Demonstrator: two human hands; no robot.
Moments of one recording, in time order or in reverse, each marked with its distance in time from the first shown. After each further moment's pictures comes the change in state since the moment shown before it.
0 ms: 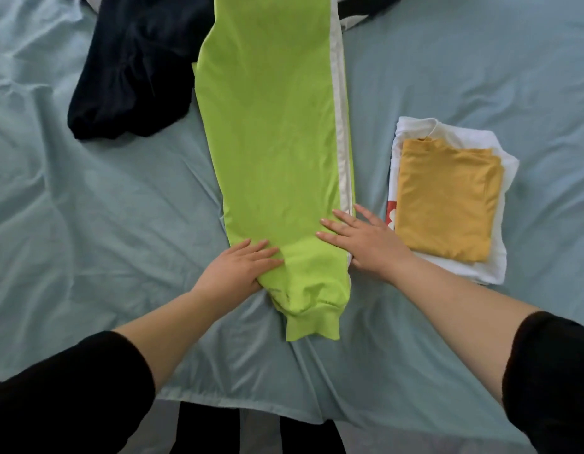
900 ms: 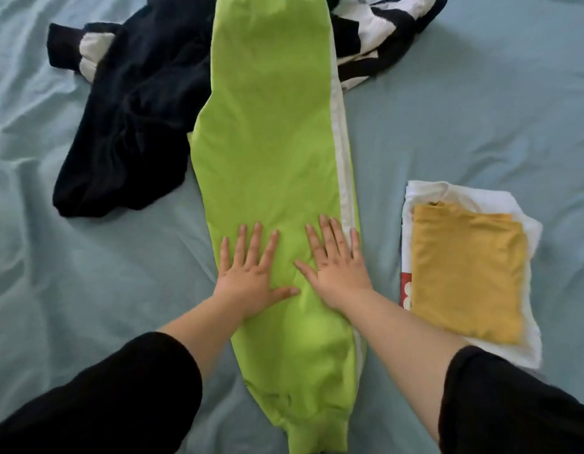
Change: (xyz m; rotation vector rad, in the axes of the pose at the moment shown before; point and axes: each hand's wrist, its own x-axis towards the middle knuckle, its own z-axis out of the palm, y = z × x) left_hand 0.115 -0.055 -0.027 0.029 -0.104 -0.429; right_hand 0.116 -0.001 -0.008 0.273 0.023 0.436
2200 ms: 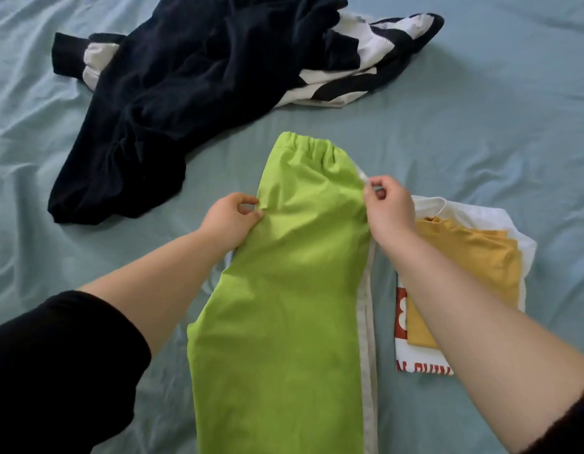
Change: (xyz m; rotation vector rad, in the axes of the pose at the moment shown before) left_hand 0.038 -0.012 -0.111 -0.933 0.208 -0.251; right_hand 0.043 0.063 -0.110 0.966 0.499 0.411
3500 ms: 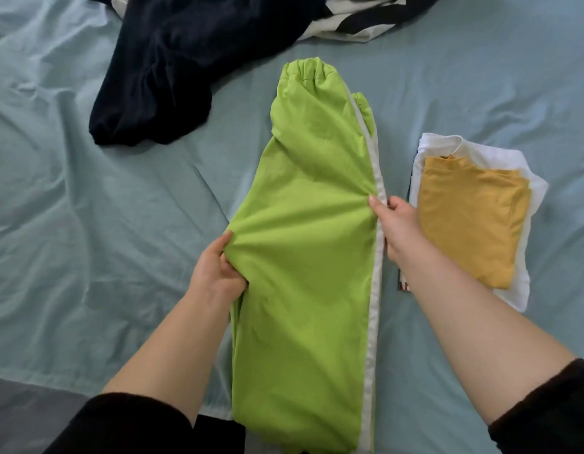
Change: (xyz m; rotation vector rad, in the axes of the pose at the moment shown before) left_hand -0.148 -0.104 0.030 -1.441 0.068 -0.776; right_hand -0.109 0.062 -0.001 0.407 -0.223 0.424
